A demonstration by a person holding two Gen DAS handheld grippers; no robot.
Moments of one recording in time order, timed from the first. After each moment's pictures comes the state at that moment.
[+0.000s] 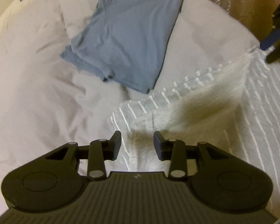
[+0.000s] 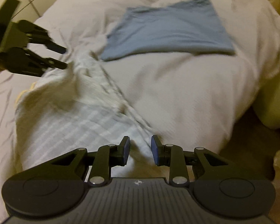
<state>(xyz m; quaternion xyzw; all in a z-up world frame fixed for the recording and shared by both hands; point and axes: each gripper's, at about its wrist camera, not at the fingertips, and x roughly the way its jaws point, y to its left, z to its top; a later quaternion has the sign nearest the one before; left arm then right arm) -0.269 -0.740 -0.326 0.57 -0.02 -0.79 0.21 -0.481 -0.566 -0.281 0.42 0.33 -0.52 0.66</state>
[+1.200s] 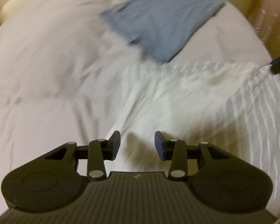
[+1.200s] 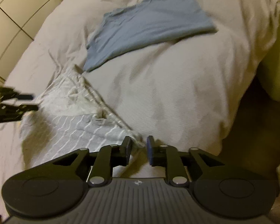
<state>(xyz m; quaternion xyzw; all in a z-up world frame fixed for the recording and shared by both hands) -0.208 -0.709 -0.326 0.56 0.14 -0.73 0.37 -0.531 -0.567 -0.294 0.49 0.26 -0.53 0.64</state>
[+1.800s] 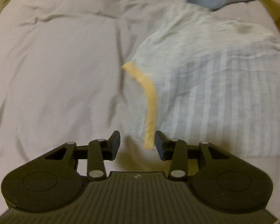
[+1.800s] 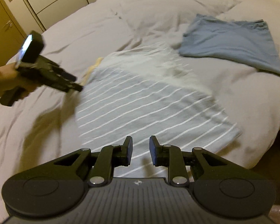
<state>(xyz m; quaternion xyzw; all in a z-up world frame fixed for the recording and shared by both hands) -0.092 -0.668 -0.365 0.52 0.25 -0.69 0.43 -0.381 -0.507 -0.259 0.37 0.35 -0.43 0.74</state>
